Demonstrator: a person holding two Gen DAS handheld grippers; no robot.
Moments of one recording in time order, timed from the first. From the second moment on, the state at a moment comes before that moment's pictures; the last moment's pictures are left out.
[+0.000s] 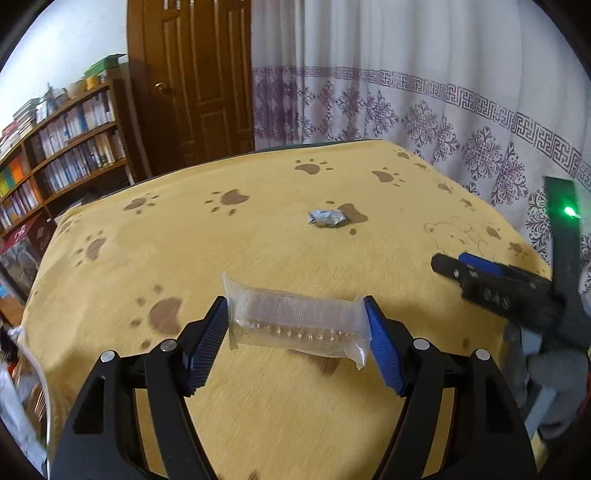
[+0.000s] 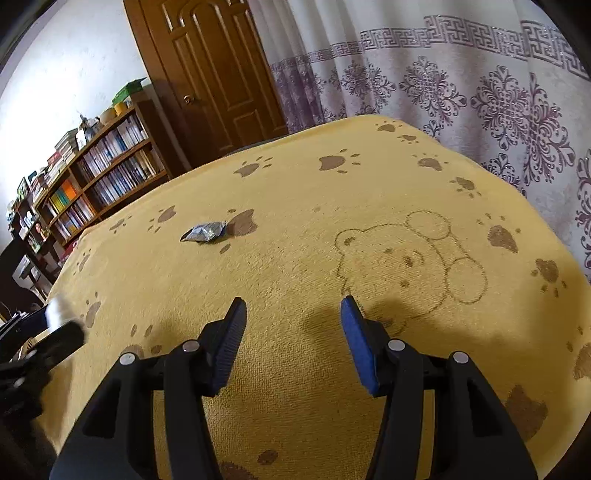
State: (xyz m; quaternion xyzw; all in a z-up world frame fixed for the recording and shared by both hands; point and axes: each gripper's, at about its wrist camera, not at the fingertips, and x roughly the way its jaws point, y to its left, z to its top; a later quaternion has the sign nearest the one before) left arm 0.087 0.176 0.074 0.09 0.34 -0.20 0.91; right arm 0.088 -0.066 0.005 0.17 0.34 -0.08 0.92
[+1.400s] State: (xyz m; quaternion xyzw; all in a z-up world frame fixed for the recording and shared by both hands) left arm 0.068 0.290 0.122 0.00 0.28 -0.12 0.95; right arm 0.182 0.025 0.035 0.10 0.35 0.00 0.93
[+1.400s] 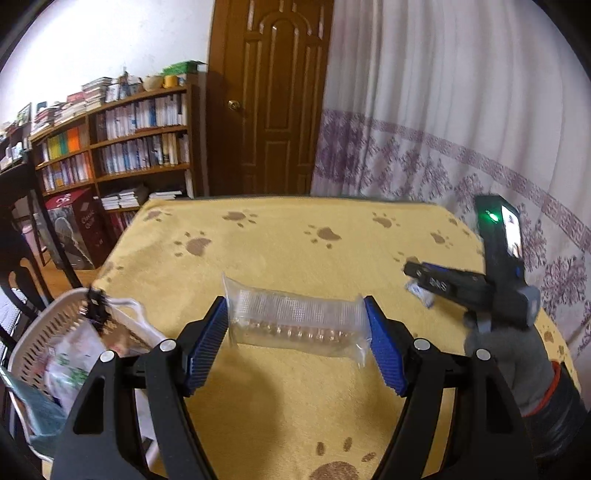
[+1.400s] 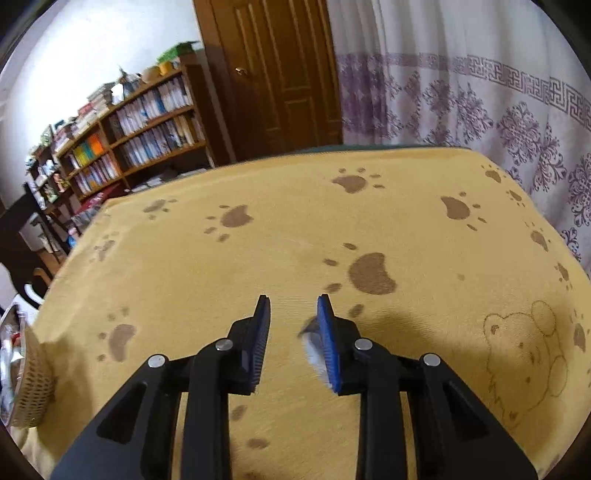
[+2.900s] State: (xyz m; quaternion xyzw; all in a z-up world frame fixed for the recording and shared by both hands) left arm 0.031 0.487 0.203 -0.14 0.15 0.12 0.97; right arm 0.136 0.218 0.107 0.14 0.34 0.31 0.88
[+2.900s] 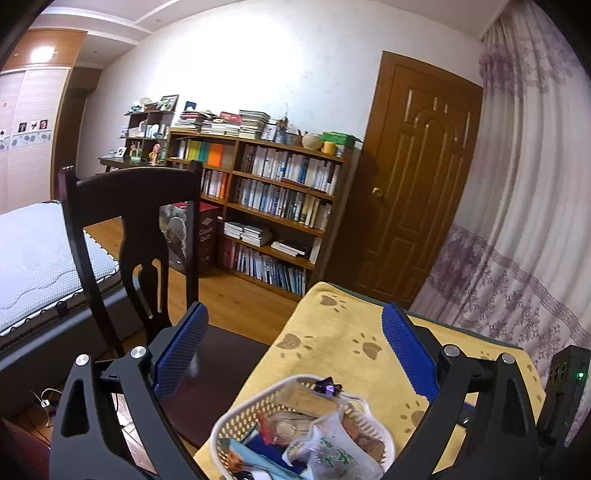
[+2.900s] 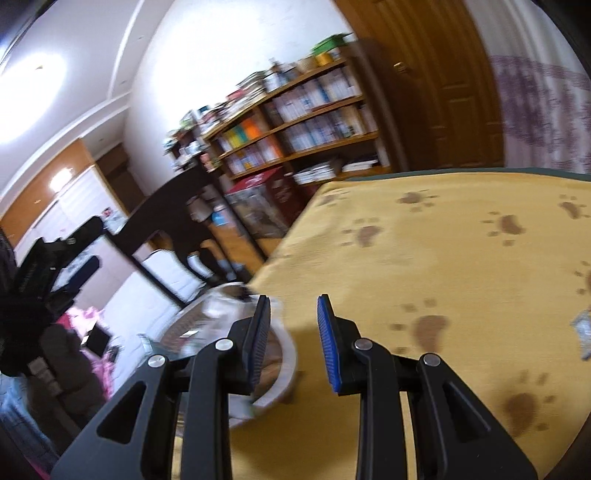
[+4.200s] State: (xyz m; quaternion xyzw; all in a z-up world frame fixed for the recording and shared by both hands) left arm 0.034 0.498 0.200 -0.17 0.15 0.10 0.97; right arm 0.189 0.024 0.003 0.06 0.40 -0.06 0.91
